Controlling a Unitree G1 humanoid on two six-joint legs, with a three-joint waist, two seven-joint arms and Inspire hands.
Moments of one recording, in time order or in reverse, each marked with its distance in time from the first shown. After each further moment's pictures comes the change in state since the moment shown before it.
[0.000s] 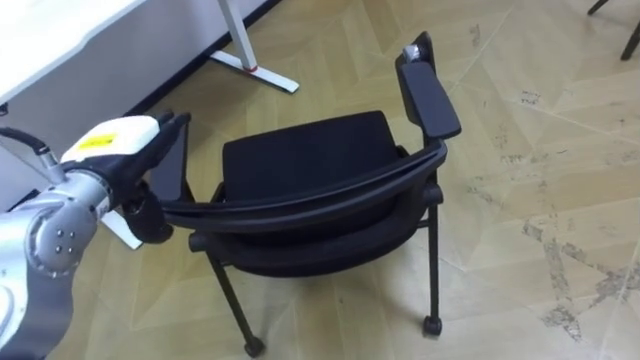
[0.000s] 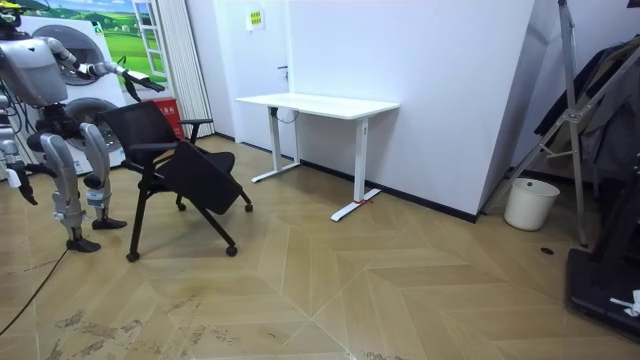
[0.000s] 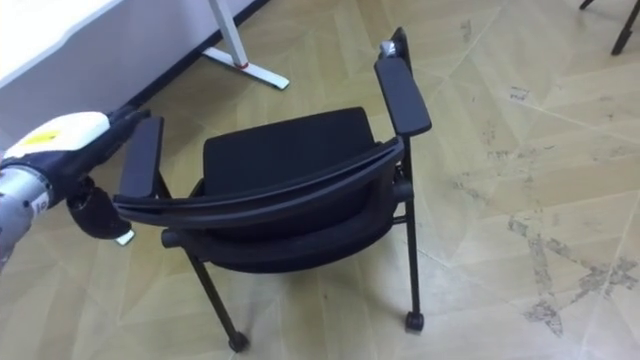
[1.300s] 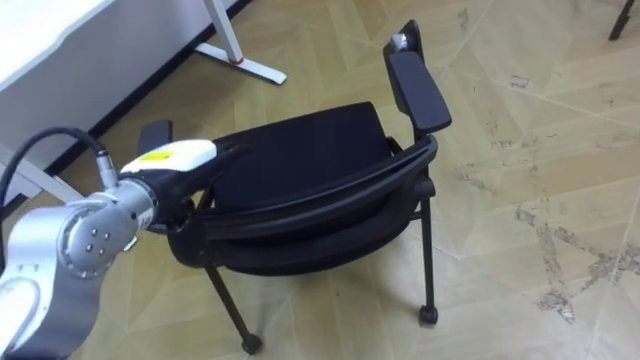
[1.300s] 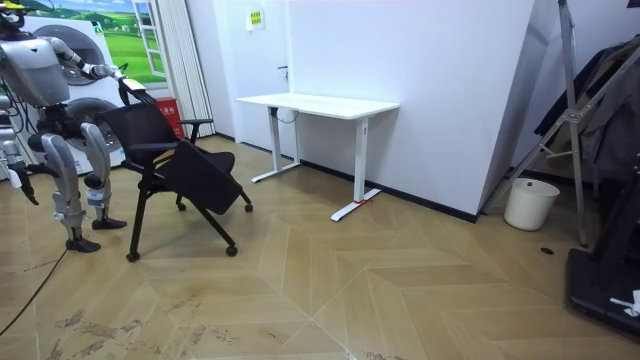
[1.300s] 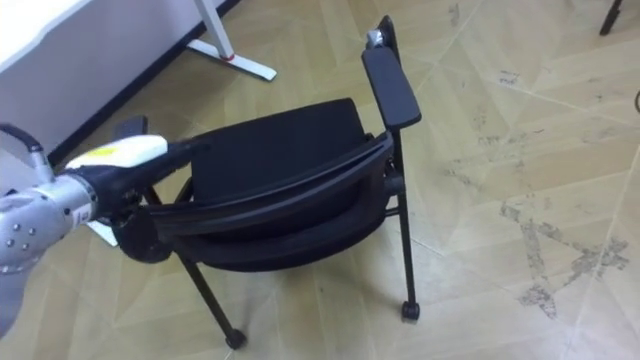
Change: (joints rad) left arm -0.024 -0.009 -0.157 0.022 -0.088 0.000 -0.118; right arm -0.030 0.001 0.020 0.020 0.049 -0.009 0.022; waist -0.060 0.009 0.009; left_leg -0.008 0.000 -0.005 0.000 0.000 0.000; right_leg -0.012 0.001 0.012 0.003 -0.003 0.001
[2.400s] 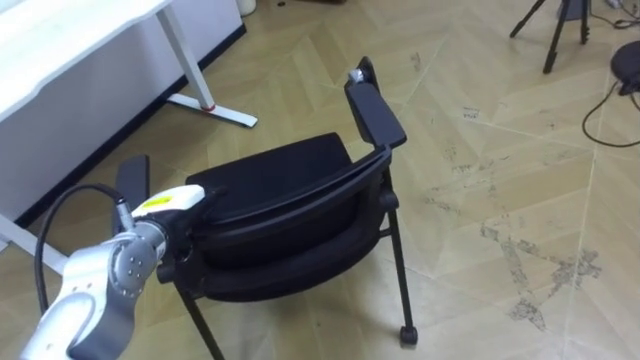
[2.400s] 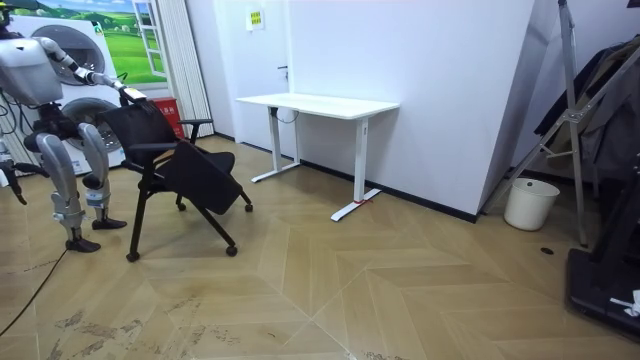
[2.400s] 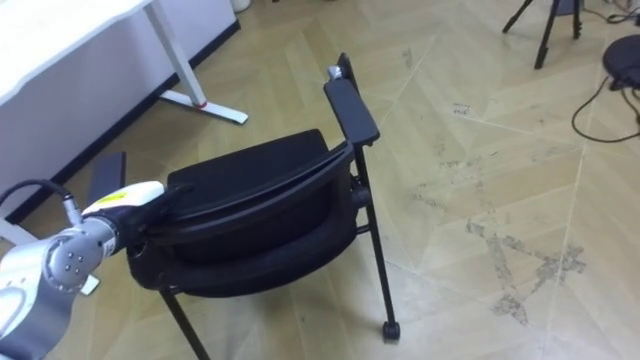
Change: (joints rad) left arm -0.002 -0.143 -0.038 0.334 0.091 -0.002 0.195; right arm 0.037 0.003 0.019 -0.095 -0.019 0.051 -0.037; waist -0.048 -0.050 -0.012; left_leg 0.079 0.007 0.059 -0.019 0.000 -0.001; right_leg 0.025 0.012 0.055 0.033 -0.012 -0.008
